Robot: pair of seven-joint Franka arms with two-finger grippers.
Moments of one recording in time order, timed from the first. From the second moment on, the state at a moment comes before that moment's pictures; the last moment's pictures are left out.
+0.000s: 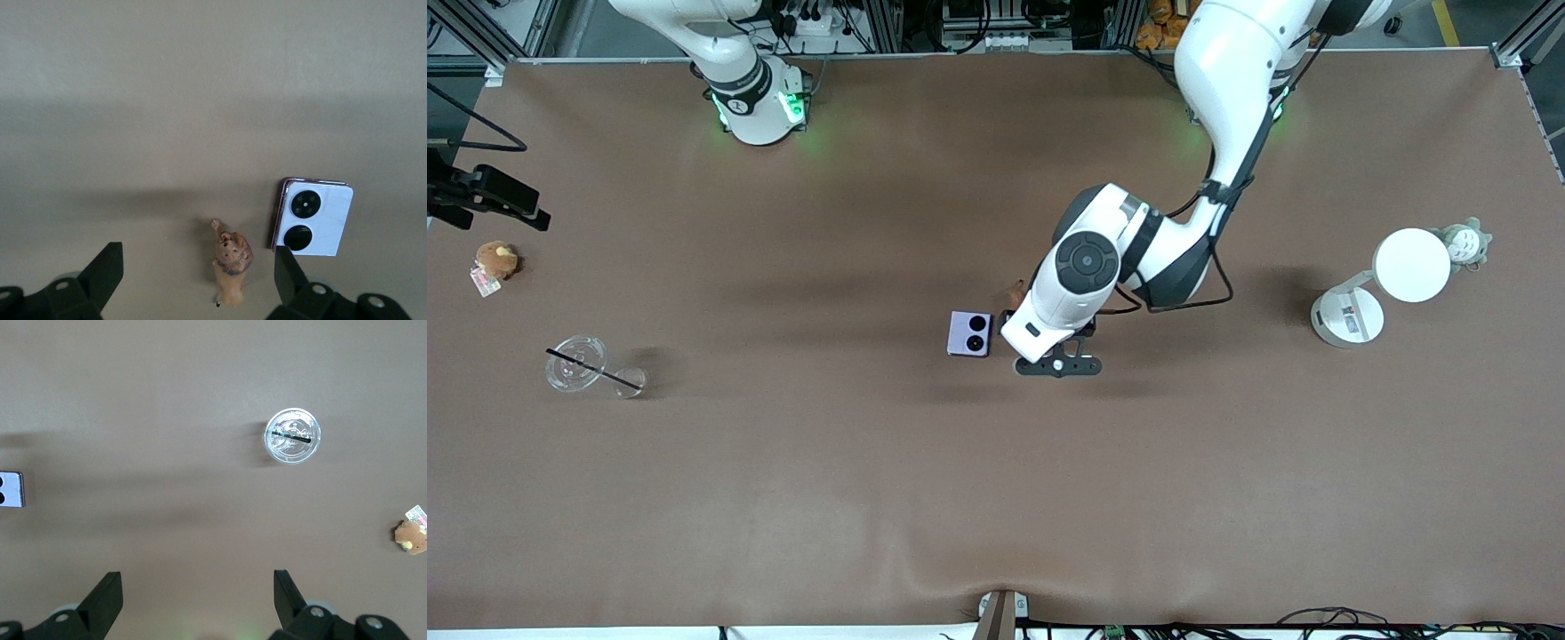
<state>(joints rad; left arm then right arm) -0.63 0.70 -0.05 -1.44 -0.14 2.12 -0.61 -0.01 -0.03 -0.07 -1.58 0.02 1.49 -0.04</state>
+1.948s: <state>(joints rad) -0.52 0.66 -0.03 -1.49 -0.14 1.99 -0.60 -0.01 -0.03 -0.07 -1.58 0.02 1.49 -0.04</state>
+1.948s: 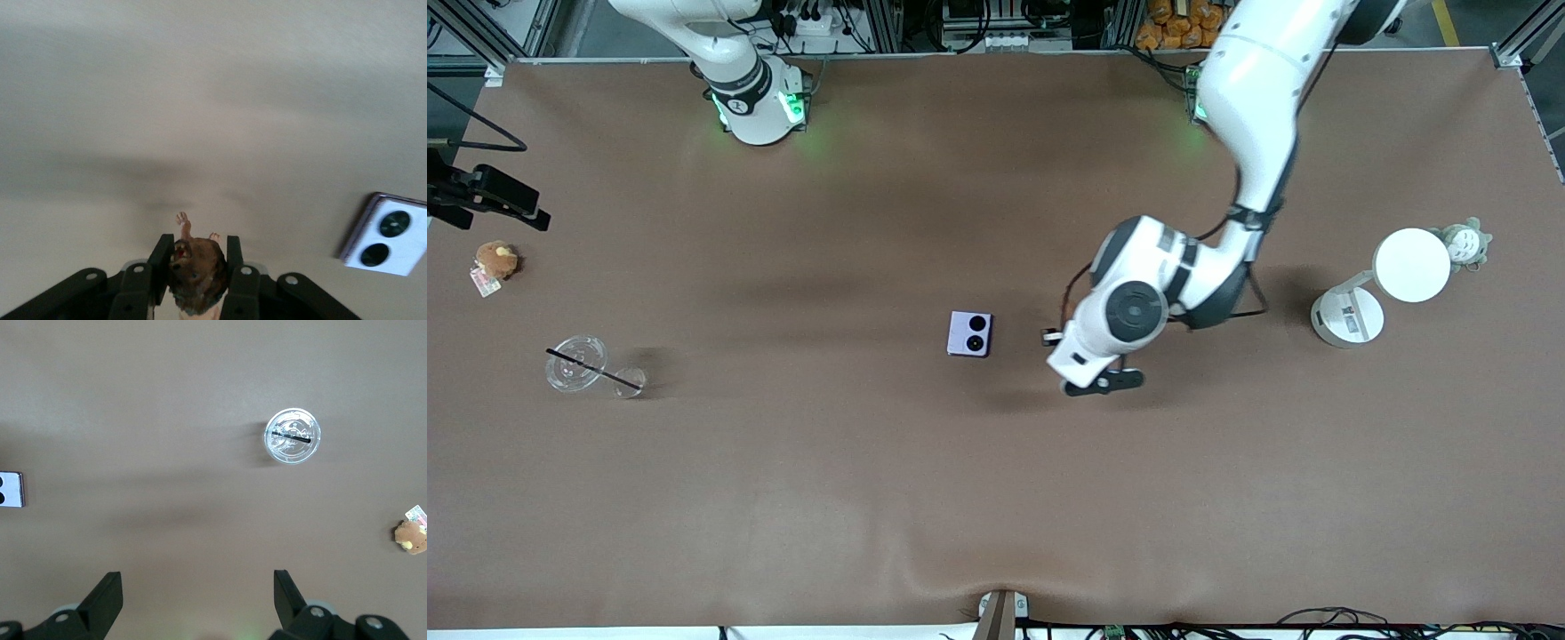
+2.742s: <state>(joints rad) -0.22 0.39 -0.03 -1.97 0.01 2.27 -0.21 -0.01 -0.03 -0.07 -1.57 0.02 1.49 -0.04</state>
